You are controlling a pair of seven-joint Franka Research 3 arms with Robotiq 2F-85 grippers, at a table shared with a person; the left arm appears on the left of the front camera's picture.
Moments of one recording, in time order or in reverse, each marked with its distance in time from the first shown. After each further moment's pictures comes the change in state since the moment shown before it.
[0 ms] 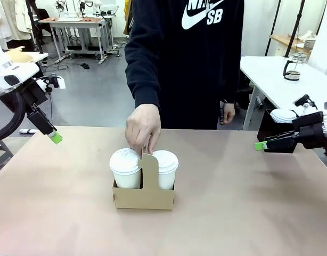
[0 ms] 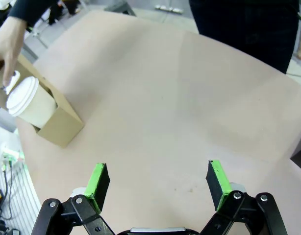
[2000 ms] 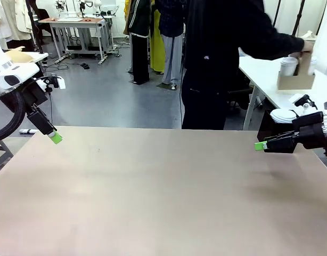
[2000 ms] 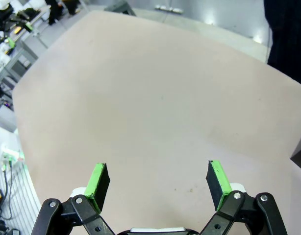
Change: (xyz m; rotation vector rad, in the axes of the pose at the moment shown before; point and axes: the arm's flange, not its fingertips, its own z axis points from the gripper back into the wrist) left arm 0.000 0.000 0.000 0.000 0.000 0.000; right arm 0.000 0.000 0.000 0.000 0.000 0.000
